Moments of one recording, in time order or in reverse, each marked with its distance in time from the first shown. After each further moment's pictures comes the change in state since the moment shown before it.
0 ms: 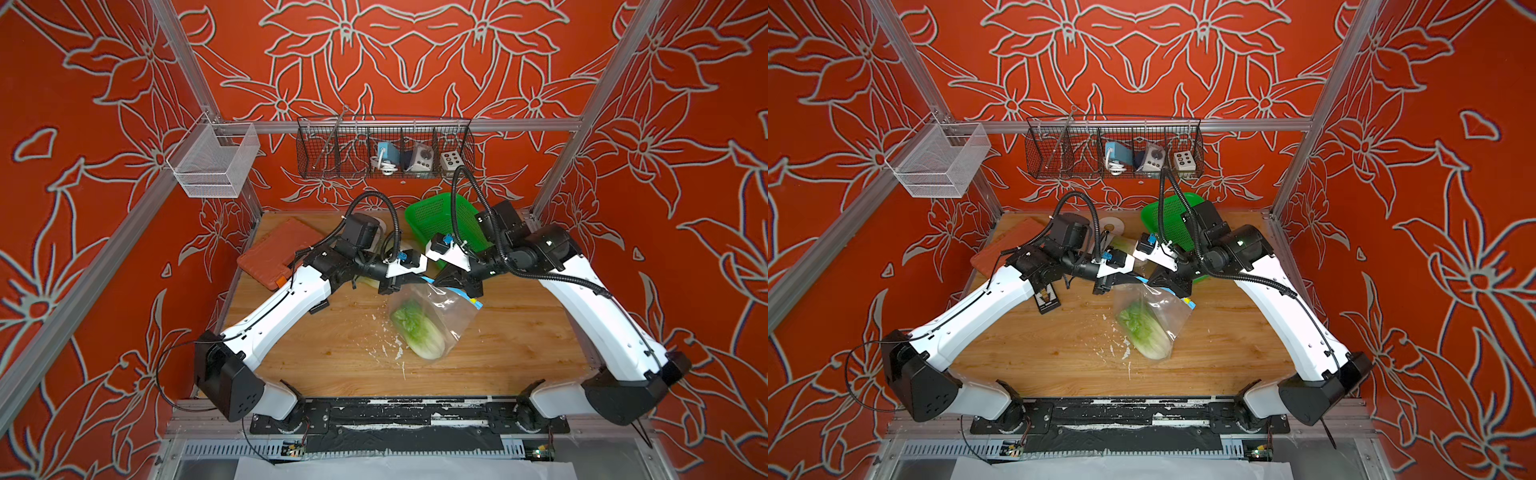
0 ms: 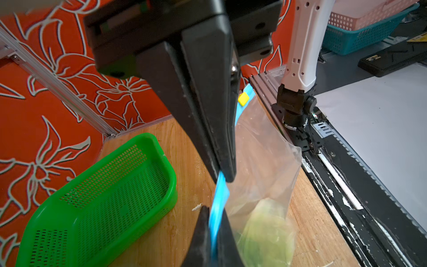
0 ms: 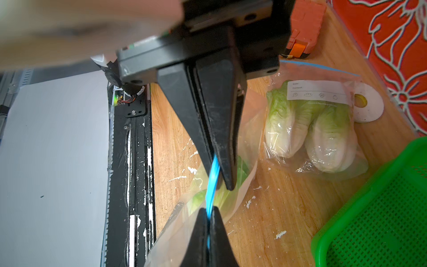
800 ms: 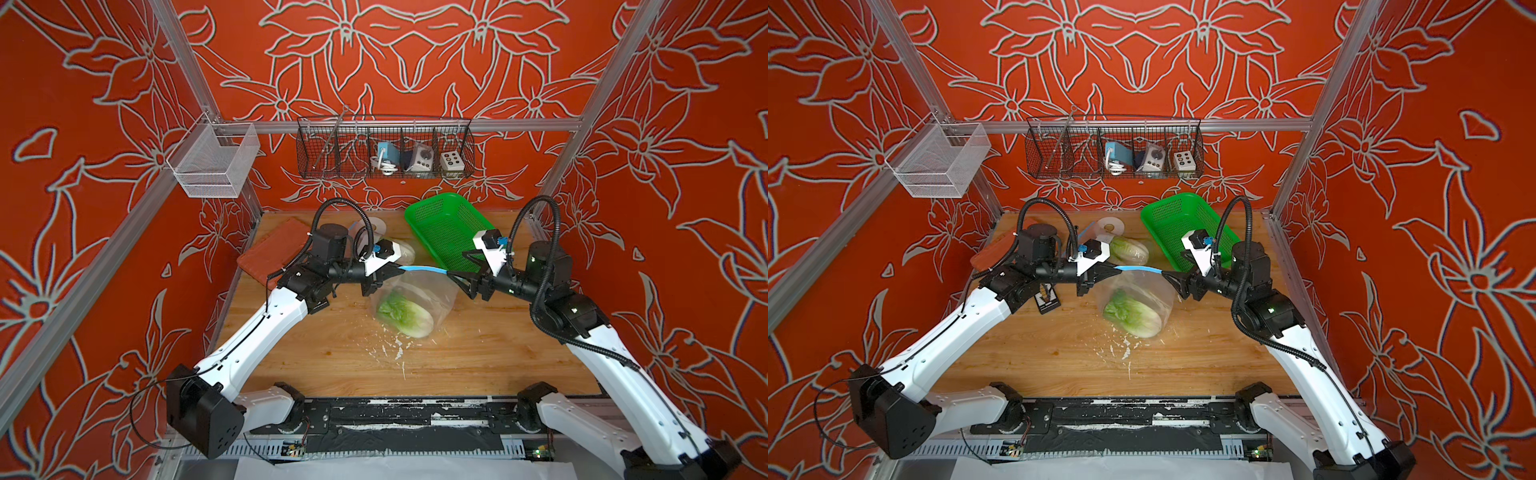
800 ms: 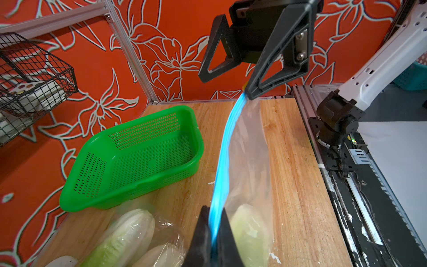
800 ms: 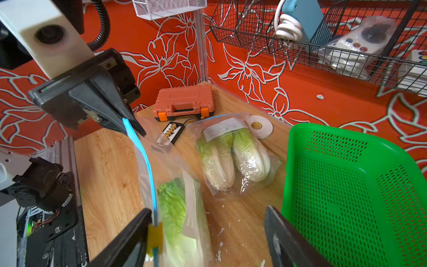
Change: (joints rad) left arm 0.121 -0.201 -0.245 0.233 -0.095 -0.298; right arm -0.197 -0.453 -0.697 0.884 0.041 0.525
